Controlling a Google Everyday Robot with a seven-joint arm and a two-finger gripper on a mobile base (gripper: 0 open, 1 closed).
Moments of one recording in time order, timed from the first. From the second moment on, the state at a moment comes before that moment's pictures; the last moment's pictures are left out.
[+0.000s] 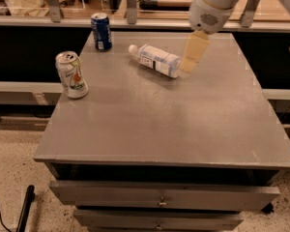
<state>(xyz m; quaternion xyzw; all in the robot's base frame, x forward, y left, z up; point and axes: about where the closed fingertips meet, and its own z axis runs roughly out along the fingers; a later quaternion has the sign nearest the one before) 0.611 -0.127 0.943 -0.59 0.79 -0.02 0.18</state>
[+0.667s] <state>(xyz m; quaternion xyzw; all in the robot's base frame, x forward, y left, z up) 0.681 -0.076 0.910 -0.55 0.82 -0.03 0.15</state>
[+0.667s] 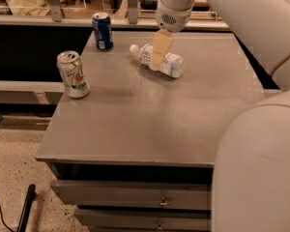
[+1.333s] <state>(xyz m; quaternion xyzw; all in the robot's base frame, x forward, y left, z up) 0.714 -0.038 0.879 -0.52 0.85 -0.06 0.11</state>
